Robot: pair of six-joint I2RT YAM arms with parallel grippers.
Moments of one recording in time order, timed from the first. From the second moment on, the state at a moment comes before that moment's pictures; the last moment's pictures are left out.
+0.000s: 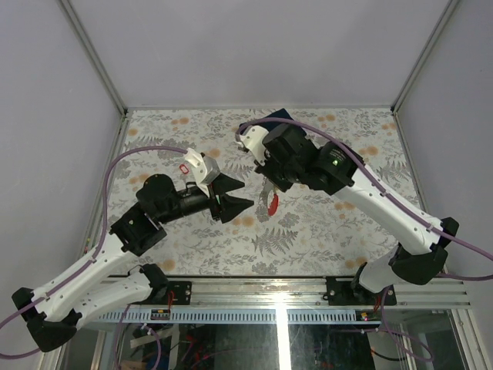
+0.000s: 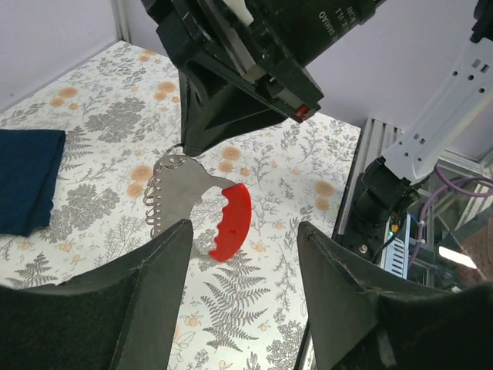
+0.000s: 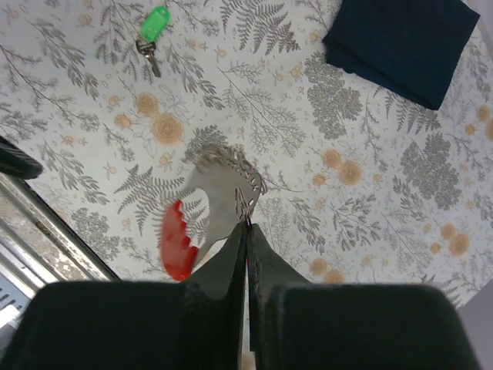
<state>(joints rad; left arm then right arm) -0.80 0.81 0.87 -0.07 0.39 -0.14 0.97 1.49 1.79 -1.14 0.22 -0.14</state>
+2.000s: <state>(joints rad) -1.29 1.12 0.80 0.05 -0.59 -0.16 0.73 1.55 1.69 -0.92 -0.05 0.10</state>
